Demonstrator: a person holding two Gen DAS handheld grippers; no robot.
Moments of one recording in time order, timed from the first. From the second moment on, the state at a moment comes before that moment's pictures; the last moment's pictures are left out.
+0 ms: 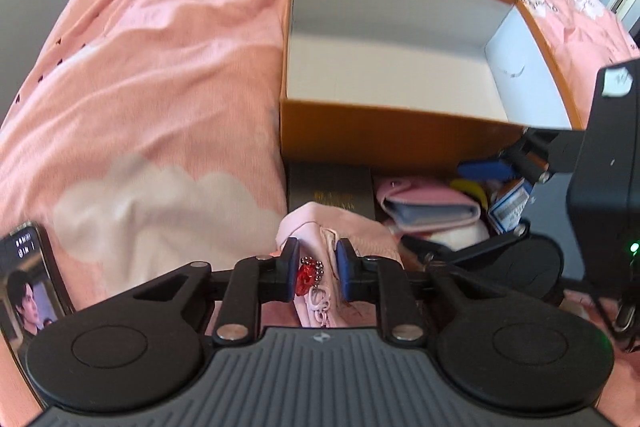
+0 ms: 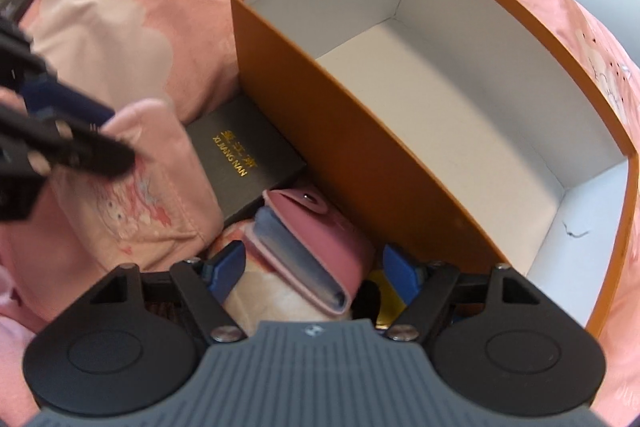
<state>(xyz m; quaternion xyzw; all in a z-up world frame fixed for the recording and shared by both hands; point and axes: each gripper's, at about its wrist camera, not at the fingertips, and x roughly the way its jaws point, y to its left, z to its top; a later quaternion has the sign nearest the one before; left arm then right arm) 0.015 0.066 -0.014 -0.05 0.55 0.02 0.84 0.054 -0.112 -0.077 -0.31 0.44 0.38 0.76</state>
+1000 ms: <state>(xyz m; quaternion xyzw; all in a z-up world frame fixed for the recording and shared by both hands) 0.009 0.065 -0.038 -0.05 0.59 0.01 0.80 0.041 -0.146 -0.051 -0.31 0.38 0.39 0.78</state>
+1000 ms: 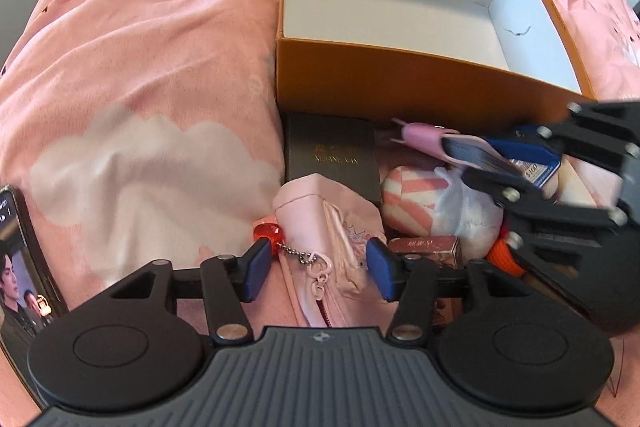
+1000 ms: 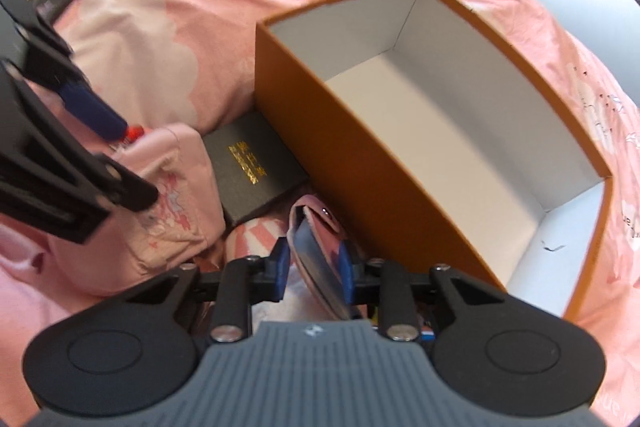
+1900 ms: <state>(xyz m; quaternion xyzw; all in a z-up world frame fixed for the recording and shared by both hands) 0.024 0.045 -0.019 -0.07 0.51 -0.02 0.86 0.028 -0.168 -0.053 -0.17 0.47 0.44 0.75</state>
